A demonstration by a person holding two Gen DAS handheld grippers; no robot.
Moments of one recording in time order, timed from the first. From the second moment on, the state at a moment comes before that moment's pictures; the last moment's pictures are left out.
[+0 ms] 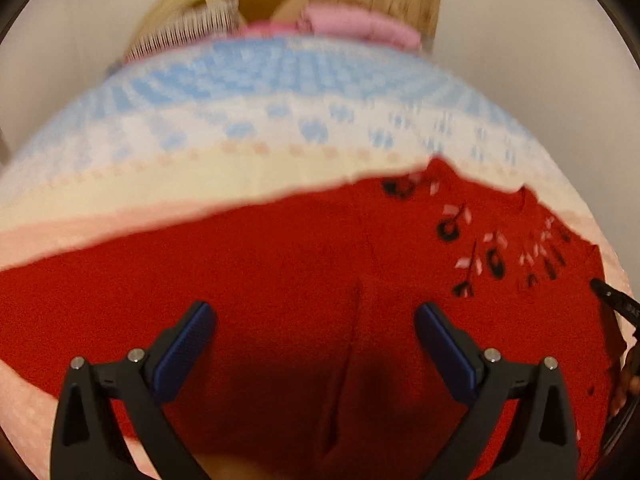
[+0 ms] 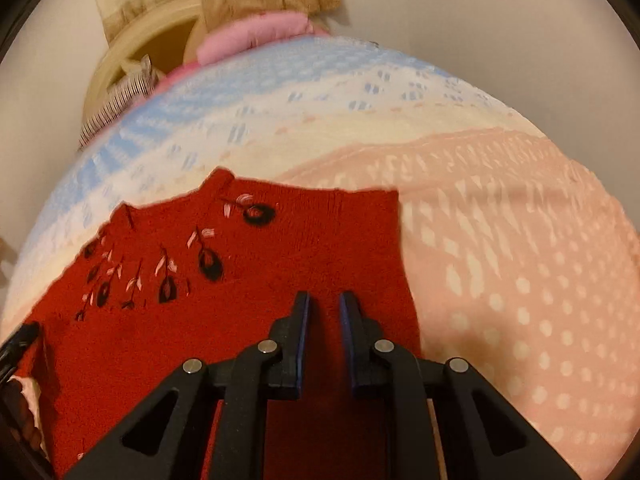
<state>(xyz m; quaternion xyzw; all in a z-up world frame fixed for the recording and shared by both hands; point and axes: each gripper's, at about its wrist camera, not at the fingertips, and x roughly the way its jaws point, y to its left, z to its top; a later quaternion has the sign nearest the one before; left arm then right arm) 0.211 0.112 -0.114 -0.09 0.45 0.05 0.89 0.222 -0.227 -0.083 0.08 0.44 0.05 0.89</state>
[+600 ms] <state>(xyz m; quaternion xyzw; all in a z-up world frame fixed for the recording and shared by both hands) 0.202 0.140 -0.107 -0.22 0.40 0.04 0.89 0.216 -0.217 -0.084 0.04 0.42 0.03 0.91</state>
